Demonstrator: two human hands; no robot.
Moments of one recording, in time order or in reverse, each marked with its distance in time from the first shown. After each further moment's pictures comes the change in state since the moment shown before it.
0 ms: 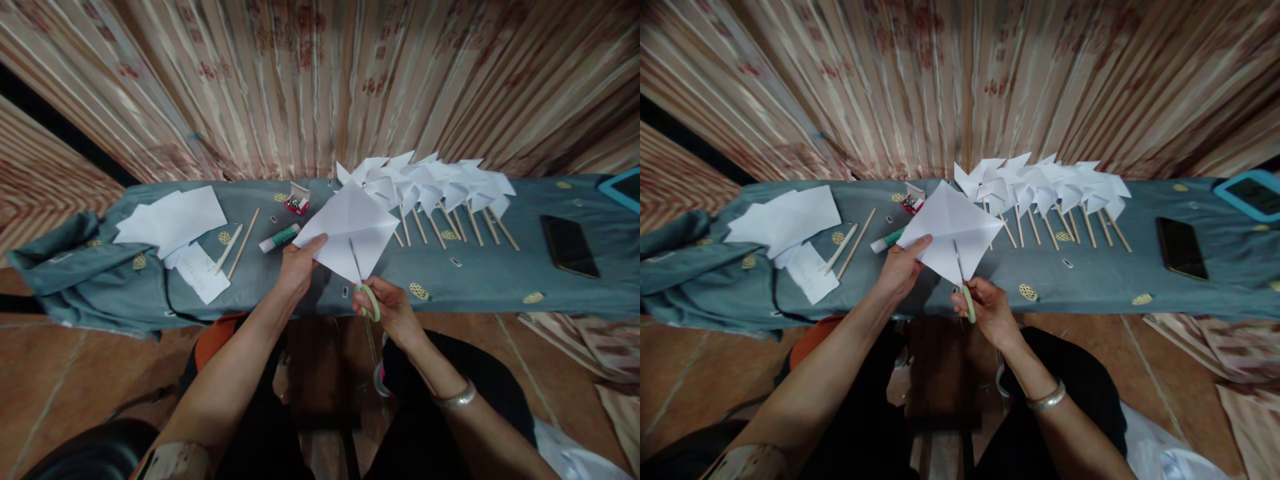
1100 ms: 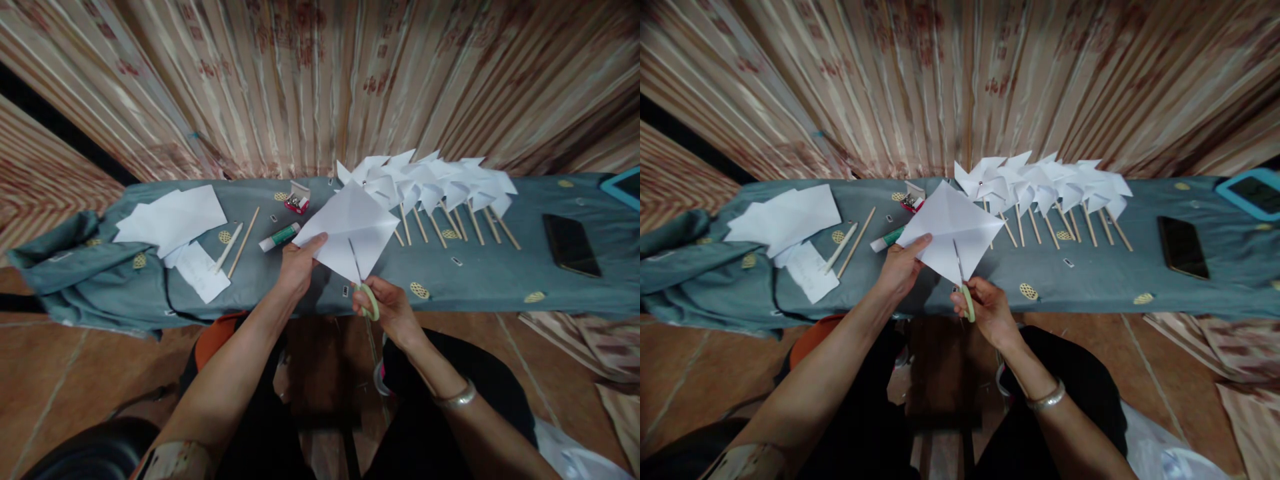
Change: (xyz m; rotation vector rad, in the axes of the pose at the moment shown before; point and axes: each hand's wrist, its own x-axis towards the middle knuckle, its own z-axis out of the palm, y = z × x) left_hand 0.000 0.001 0.000 0.009 0.003 0.007; right_hand -0.001 0.001 0.000 -0.077 -0.026 -0.057
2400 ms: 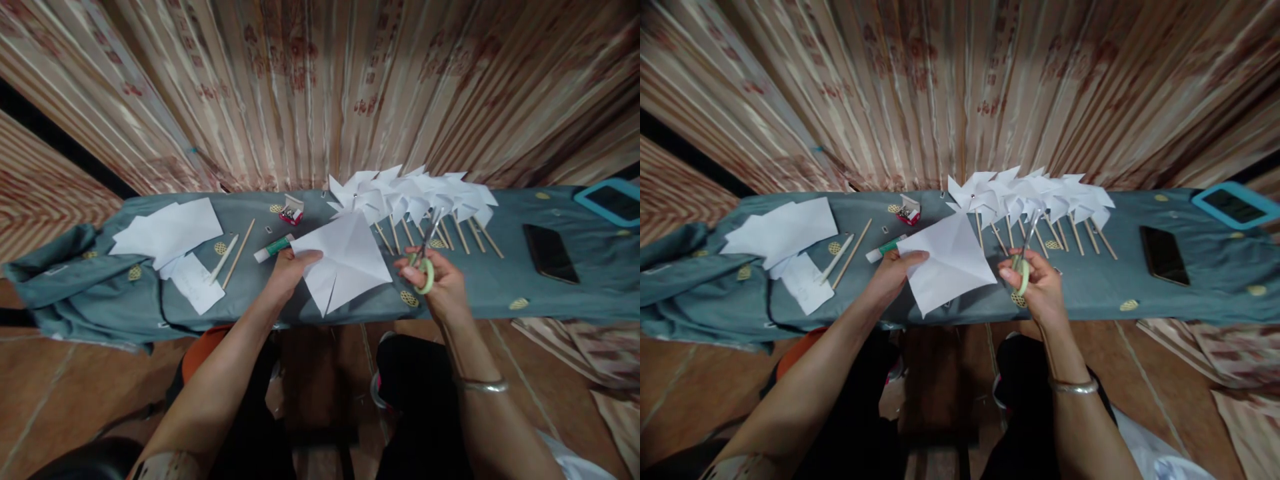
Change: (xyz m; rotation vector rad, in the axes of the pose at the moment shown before) left_hand 0.008 0.009 -0.010 0.252 -0.130 -0.016; right_hand 0.021 -0.025 -0.081 -0.030 0.345 -0.303
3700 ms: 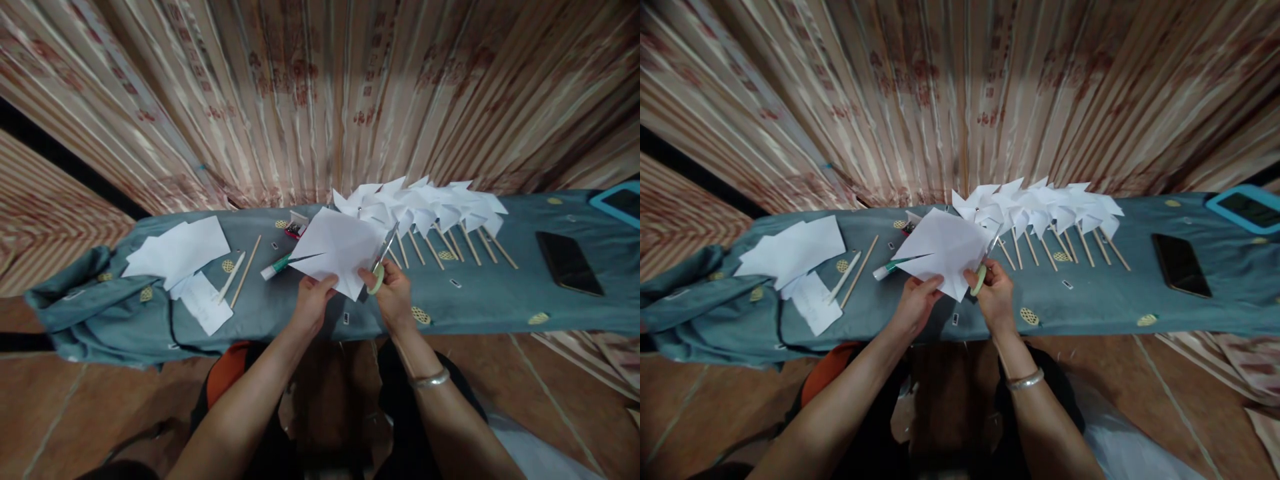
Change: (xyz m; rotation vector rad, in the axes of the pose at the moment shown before) left_hand -0.020 -0.009 0.032 -0.250 0.075 -0.076; right_hand 0.011 0.021 0.088 0.218 0.065 0.098
